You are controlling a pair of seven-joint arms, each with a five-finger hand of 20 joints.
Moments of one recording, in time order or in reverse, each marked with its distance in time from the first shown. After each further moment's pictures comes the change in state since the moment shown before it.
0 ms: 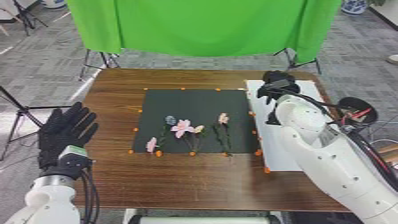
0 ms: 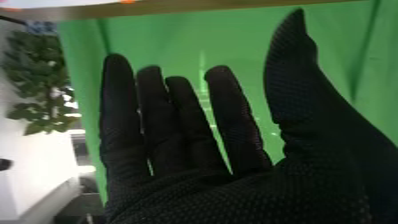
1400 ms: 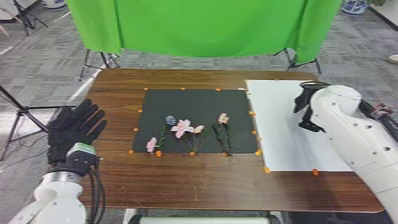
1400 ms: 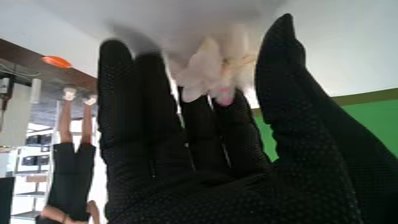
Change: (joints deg) left arm -3.2 0.7 3.2 0.7 0.4 -0.7 -0.6; right arm 5.0 1.7 8.7 13.9 17.7 -18.8 9.0
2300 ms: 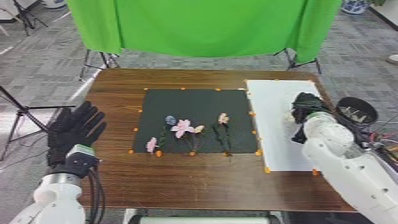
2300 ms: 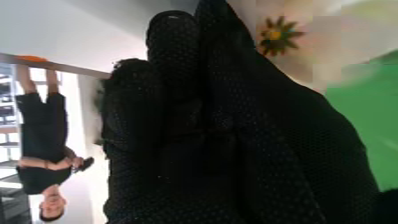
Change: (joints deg) left arm 1.0 -0.6 -0.9 -0.1 0.4 -0.1 -0.7; right arm -15.2 5.6 -2.4 -12.8 -9.9 24.1 -5.8
